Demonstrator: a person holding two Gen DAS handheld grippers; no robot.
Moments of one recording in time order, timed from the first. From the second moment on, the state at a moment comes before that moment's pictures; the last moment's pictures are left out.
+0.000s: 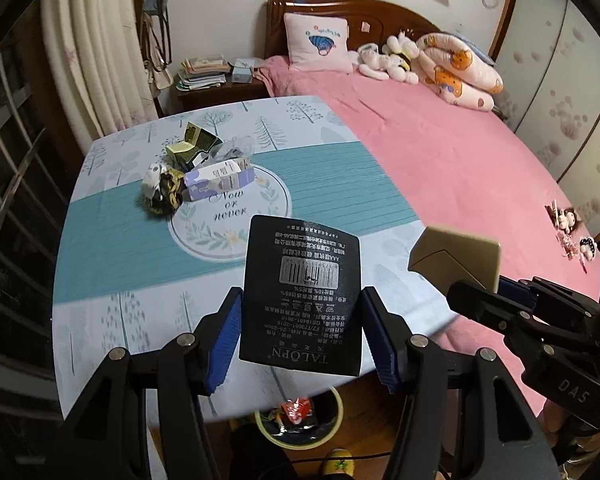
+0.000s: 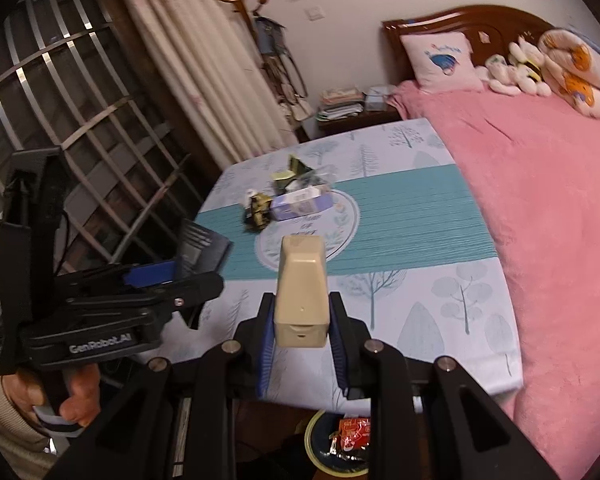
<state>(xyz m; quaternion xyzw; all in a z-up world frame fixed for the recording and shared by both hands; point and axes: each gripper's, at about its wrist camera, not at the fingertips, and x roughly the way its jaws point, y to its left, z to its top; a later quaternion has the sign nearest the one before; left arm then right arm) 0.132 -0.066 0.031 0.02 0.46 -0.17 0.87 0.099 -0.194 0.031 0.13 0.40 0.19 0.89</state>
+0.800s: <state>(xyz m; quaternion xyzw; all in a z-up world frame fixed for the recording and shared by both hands) 0.006 -0.069 -0.107 0.02 0.59 -0.13 0.80 -0.001 -0.185 -0.119 0.12 0.56 0.21 0.79</state>
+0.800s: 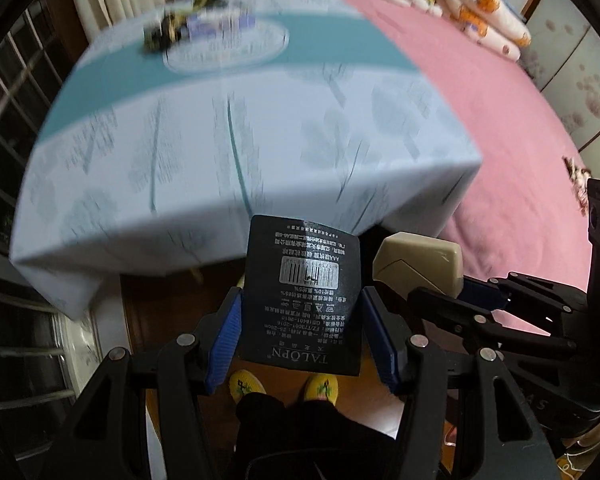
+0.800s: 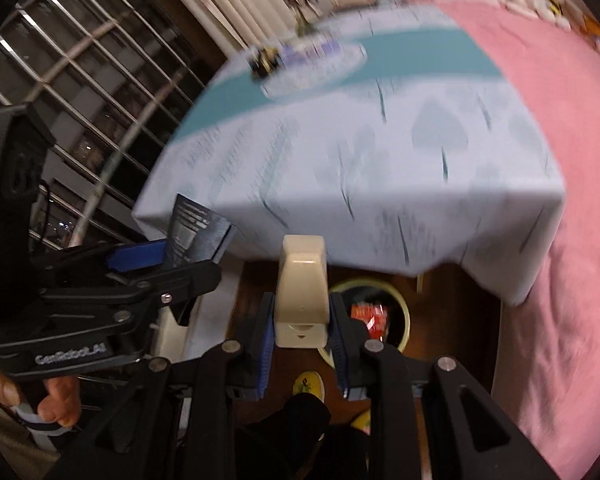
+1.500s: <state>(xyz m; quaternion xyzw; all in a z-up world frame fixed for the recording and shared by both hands) 0.044 -0.059 -0.333 0.00 0.63 -0.12 0.77 0.030 -0.149 -0.367 0.09 0.65 0.13 0.74</state>
